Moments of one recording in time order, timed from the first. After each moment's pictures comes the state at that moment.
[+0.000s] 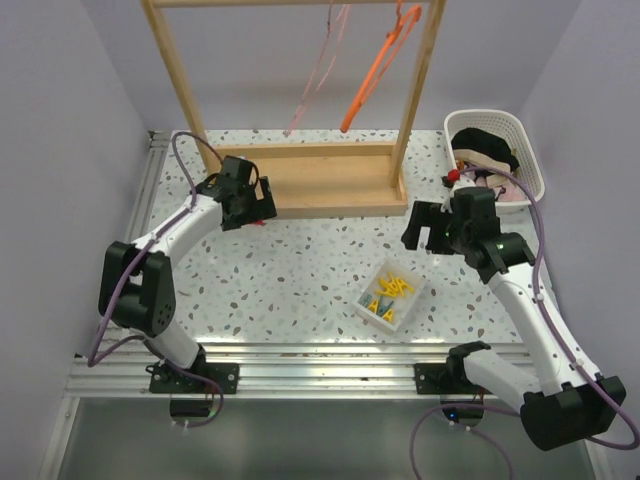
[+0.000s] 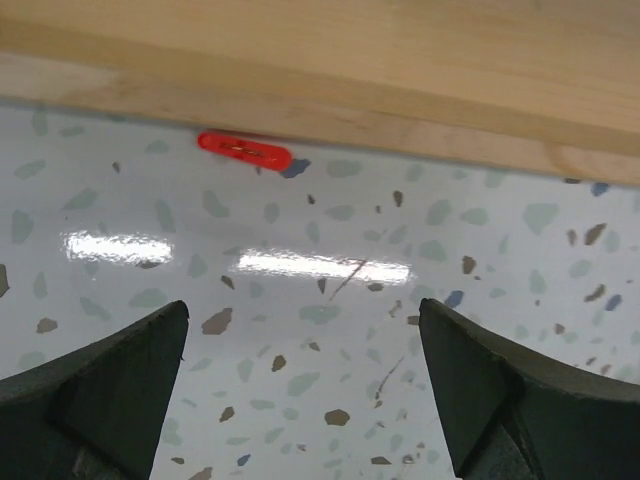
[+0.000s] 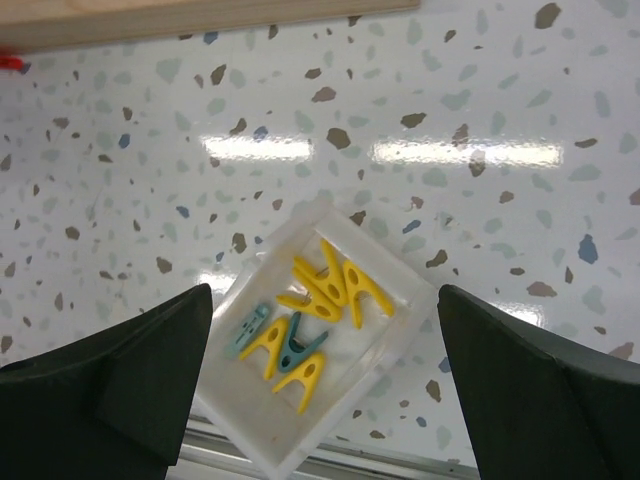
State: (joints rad) left arm -0.33 1.60 1.23 -0.53 -0.07 -0.53; right arm 0.23 1.01 1.02 -0.75 -0.02 0.33
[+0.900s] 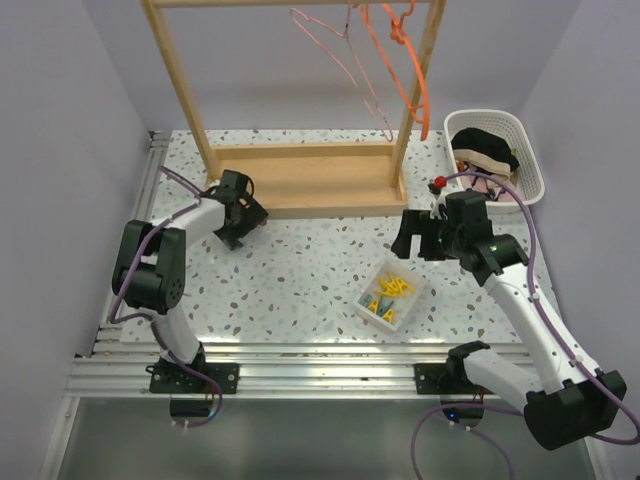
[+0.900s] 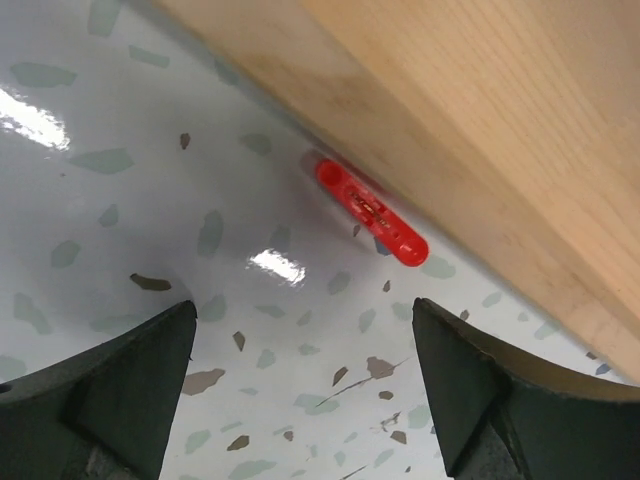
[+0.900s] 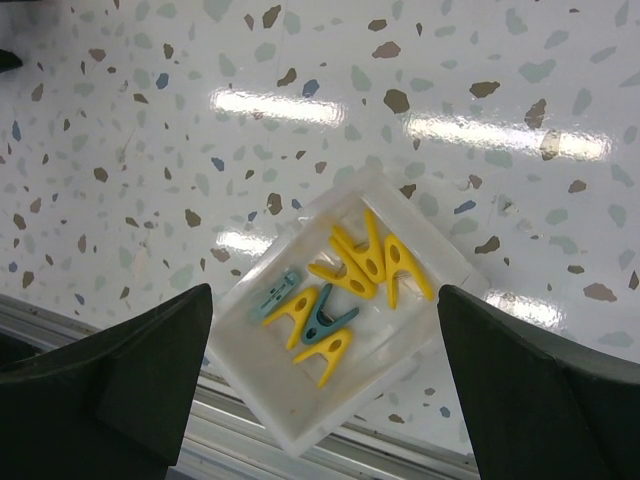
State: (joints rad) left arm -0.22 1.79 1.12 -0.45 -0.13 -0.98; right arm 0.30 1.02 0.99 -0.75 -0.13 0.32
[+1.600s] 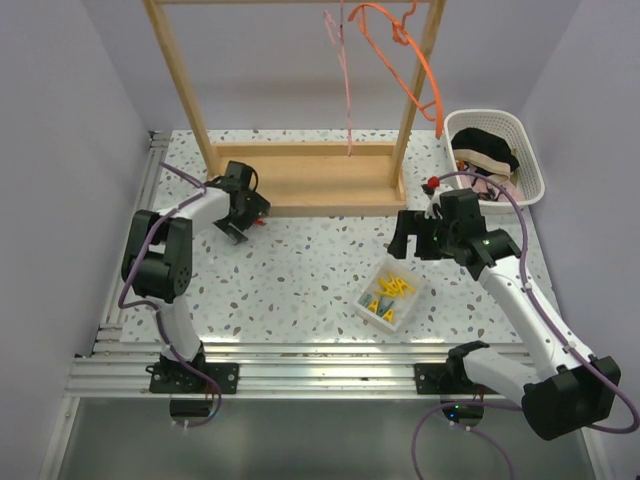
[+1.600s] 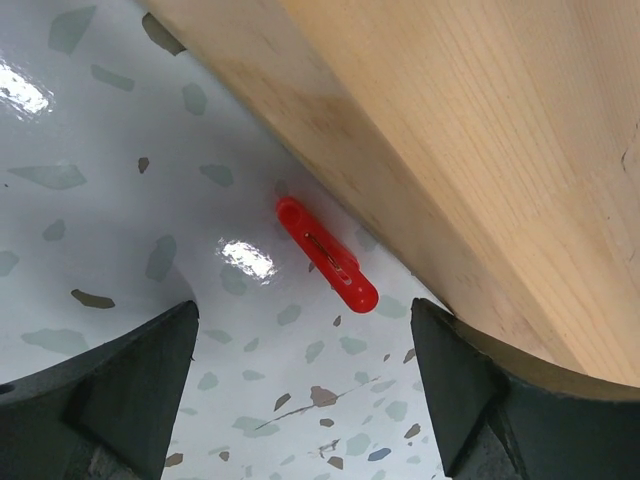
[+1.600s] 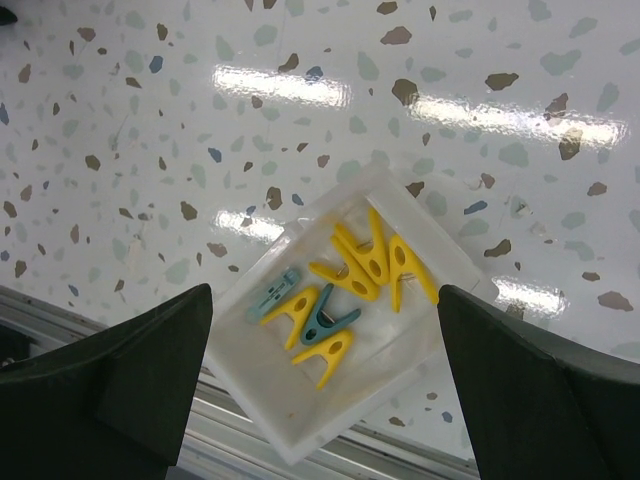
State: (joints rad) left arm -0.22 1.89 1.26 -0.51 -0.14 -1.13; right arm 0.30 1.06 0.97 -0.73 -0.15 0.31
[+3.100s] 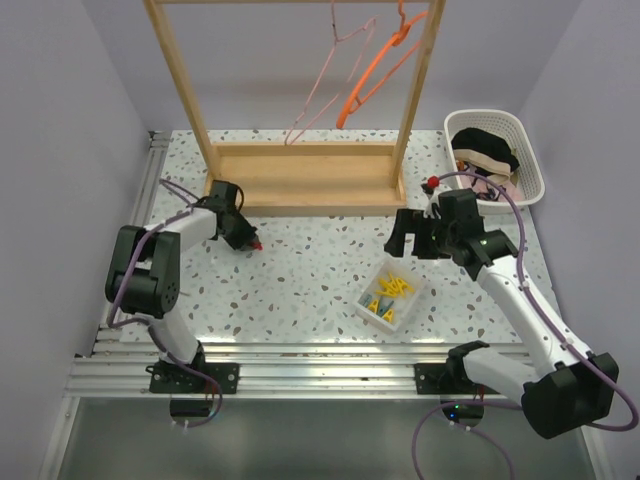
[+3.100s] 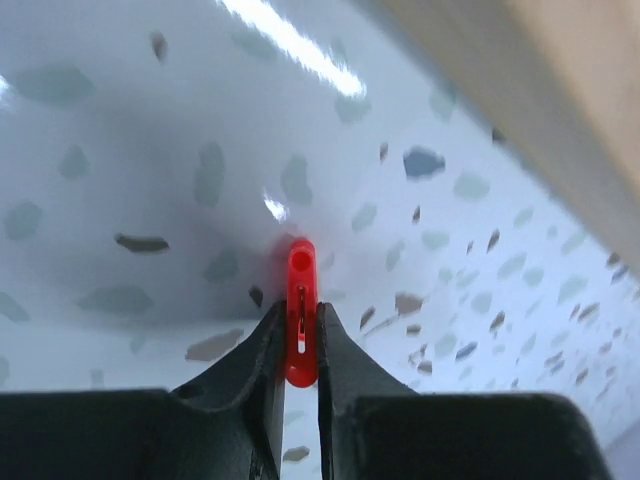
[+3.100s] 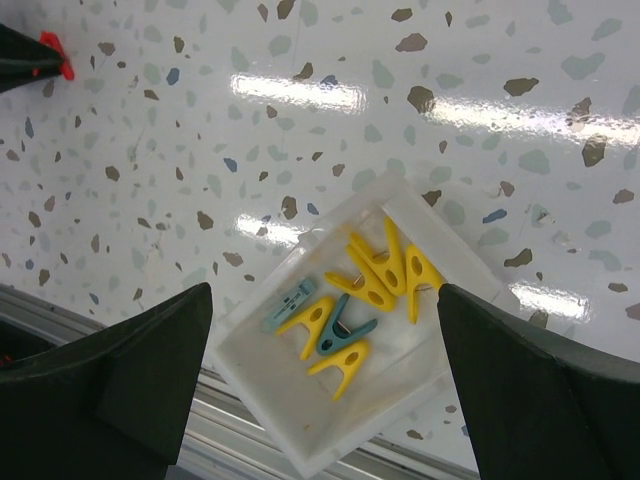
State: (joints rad) left arm -0.17 1.77 1.03 -0.38 0.08 -0.92; right arm 0.30 1.08 0.95 -0.68 -0.17 0.34
